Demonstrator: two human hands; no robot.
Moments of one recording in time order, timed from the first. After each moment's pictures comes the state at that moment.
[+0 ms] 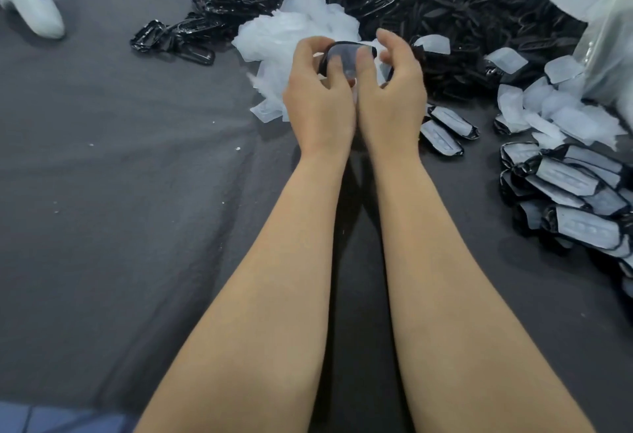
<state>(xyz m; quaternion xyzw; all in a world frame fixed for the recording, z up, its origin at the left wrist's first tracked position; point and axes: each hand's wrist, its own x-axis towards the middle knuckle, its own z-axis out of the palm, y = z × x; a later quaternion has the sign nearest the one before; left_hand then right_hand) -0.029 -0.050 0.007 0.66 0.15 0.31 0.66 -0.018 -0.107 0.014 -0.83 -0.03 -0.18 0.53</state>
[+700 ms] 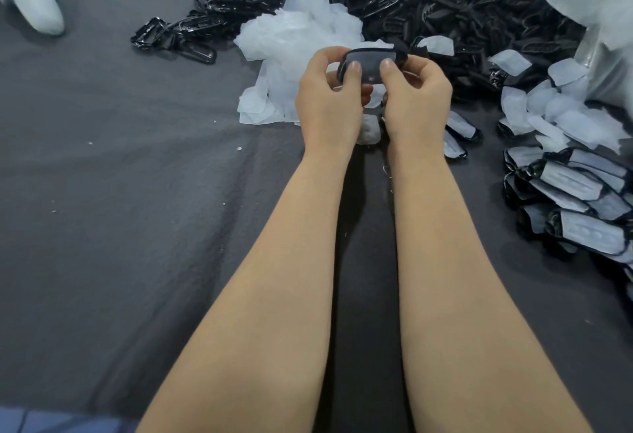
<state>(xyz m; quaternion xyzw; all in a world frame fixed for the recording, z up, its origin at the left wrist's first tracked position) -0.033 -0.053 0.008 0.64 0.13 0.22 0.73 -0.009 -0.120 0.011 -0.72 0.05 -0.14 0.68</state>
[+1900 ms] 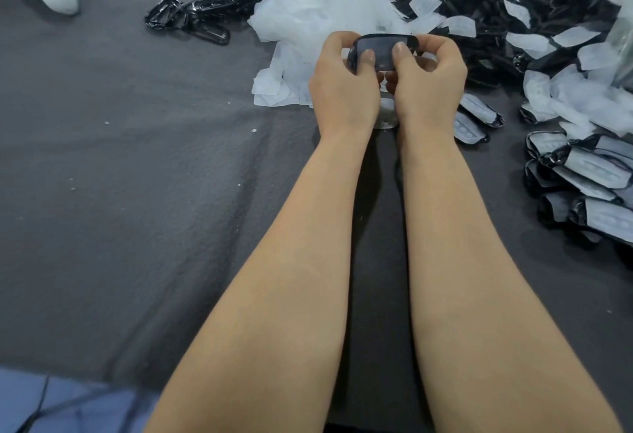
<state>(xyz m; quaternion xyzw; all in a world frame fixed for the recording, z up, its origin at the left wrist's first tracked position) -0.031 -0.051 0.004 0.68 0.17 0.23 0.68 -0.011 -0.112 0.009 -0.73 0.05 -0.14 0.67</state>
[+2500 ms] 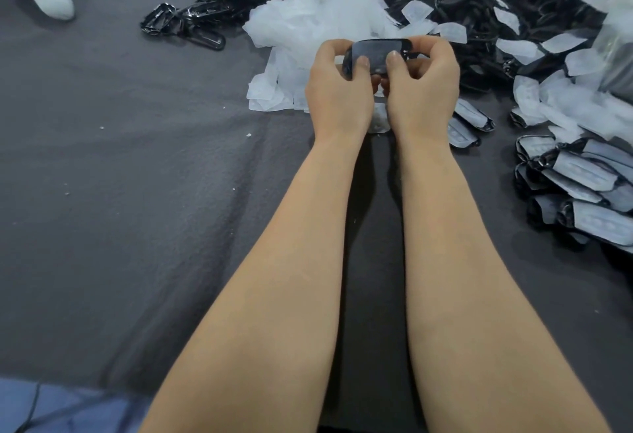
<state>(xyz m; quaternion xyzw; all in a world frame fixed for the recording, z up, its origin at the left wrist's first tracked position) -0.030 -0.053 0.005 0.66 0.17 0.21 0.70 -0.014 -0.118 0.010 -0.79 0.00 -0.17 0.59</state>
